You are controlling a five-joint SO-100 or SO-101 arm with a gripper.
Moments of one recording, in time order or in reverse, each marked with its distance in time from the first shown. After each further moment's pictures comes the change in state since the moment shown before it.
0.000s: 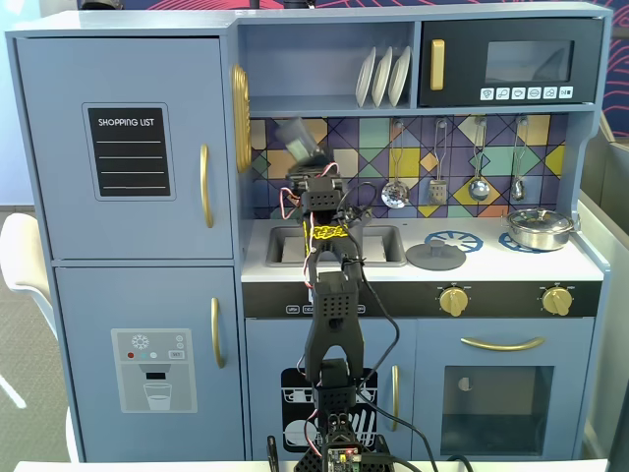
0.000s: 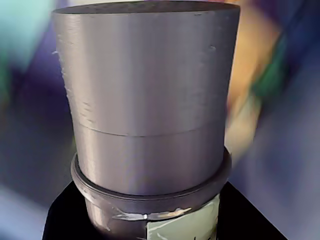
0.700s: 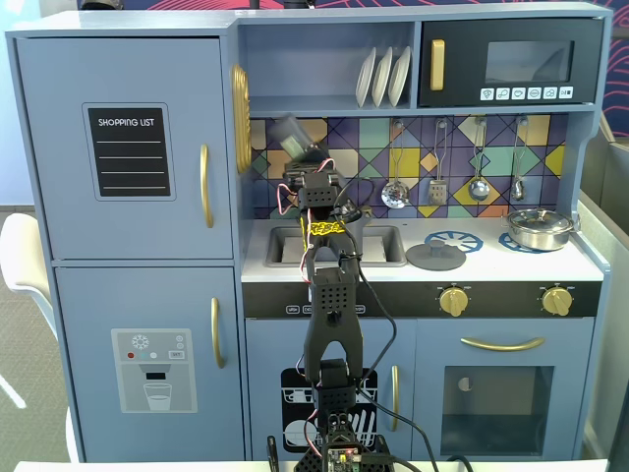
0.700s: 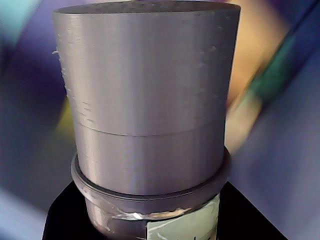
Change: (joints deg) arm -0.6 -6.8 -9.1 2.4 -5.2
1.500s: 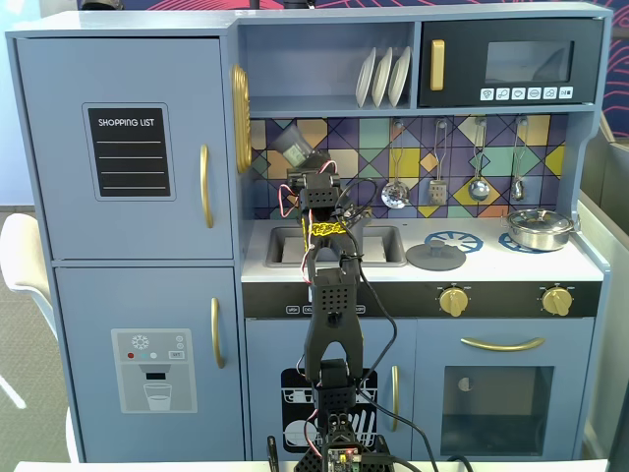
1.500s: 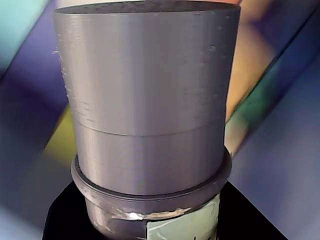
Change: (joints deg) arm -0.3 1.4 1.9 1.4 -1.5
